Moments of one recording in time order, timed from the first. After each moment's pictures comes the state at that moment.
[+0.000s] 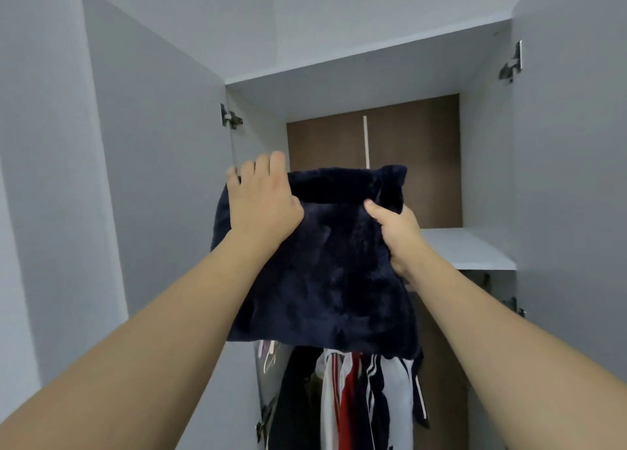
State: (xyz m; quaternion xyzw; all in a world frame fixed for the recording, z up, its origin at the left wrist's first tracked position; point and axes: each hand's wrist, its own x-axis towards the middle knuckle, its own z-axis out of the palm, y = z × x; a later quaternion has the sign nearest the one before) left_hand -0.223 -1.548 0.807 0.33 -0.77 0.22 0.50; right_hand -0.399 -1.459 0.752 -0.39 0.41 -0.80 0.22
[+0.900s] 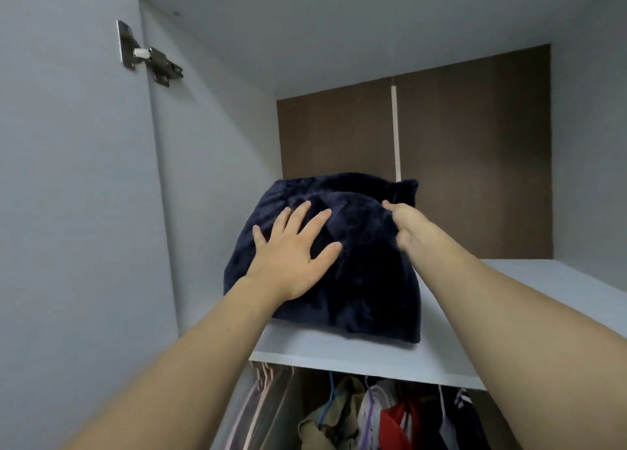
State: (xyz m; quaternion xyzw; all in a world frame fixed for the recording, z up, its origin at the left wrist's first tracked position) left_hand -0.458 -1.865 0.753 0.26 -0.90 0.07 0.33; right_hand -0.662 -1.800 0.795 -0.22 0.49 -0.79 0.30
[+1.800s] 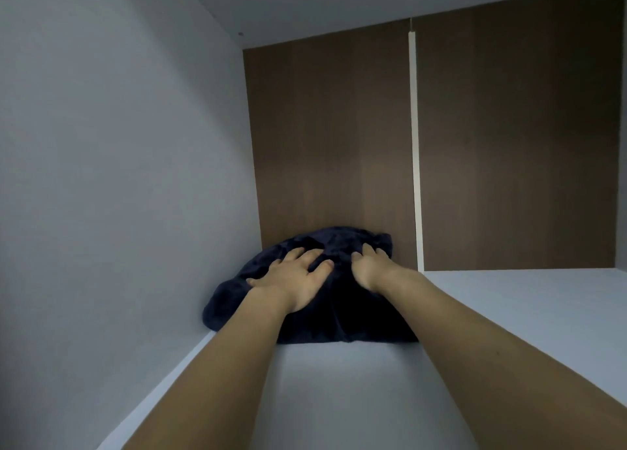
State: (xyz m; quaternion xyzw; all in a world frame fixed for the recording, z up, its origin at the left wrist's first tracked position) left_hand -0.617 -2.092 0.709 0.30 -0.93 -0.11 0.19; right_hand -0.728 -1.973 0.729 -0.38 0.89 -0.23 0.05
